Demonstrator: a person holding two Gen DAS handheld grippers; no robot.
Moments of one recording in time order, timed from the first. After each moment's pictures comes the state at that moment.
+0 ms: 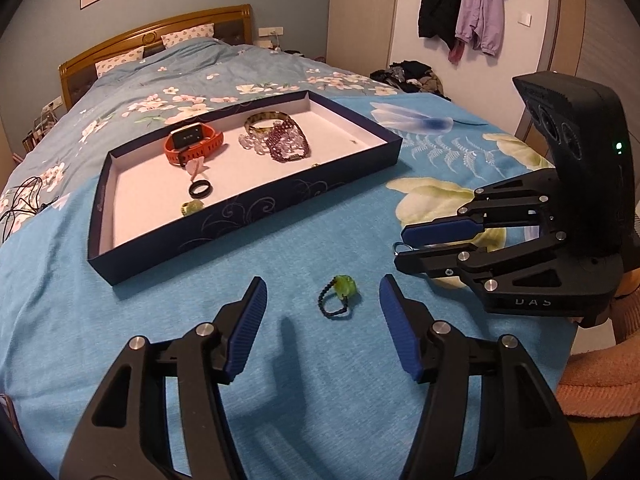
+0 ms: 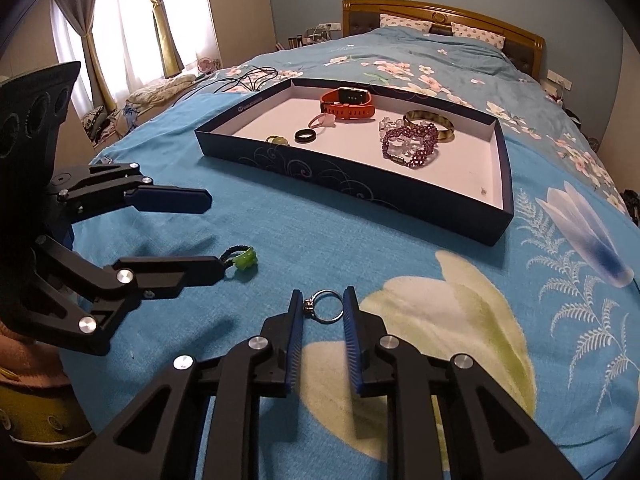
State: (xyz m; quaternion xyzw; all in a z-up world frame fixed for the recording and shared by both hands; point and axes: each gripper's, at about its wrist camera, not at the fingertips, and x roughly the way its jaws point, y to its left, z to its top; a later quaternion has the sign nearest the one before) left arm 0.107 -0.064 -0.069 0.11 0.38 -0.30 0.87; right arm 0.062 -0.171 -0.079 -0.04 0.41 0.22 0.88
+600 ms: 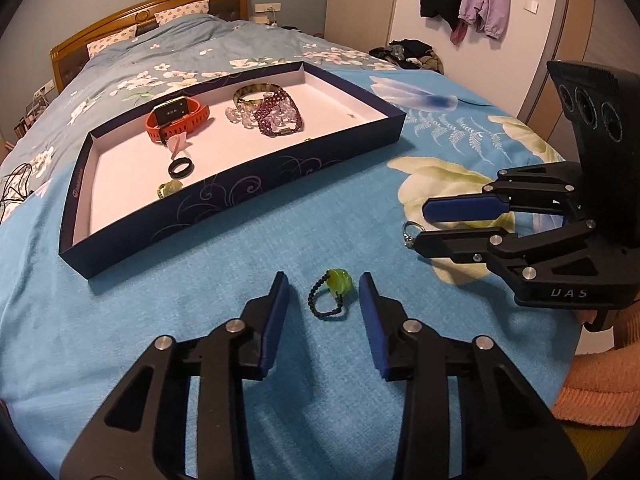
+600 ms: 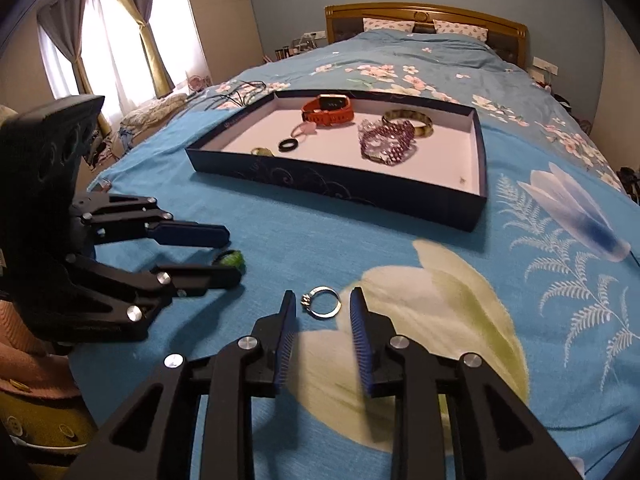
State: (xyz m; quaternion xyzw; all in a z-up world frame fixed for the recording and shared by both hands) left arm 0.125 -0.077 -0.086 0.11 0.42 -0.30 0.85; right arm 0.058 -0.189 -0.079 -0.01 0.41 0.21 0.89
